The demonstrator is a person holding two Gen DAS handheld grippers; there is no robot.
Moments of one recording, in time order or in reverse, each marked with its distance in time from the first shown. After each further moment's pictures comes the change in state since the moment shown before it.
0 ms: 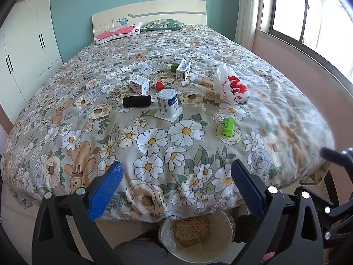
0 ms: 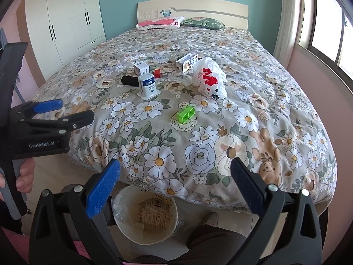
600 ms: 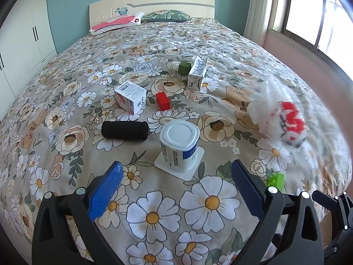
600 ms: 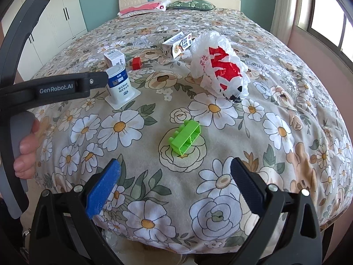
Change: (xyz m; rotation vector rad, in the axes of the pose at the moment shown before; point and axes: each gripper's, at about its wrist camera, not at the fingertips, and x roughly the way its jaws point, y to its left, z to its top) left arm 0.162 0.028 0.092 -0.027 0.038 -0.012; right arm 0.160 -0.005 0.053 0.077 0.088 -0.066
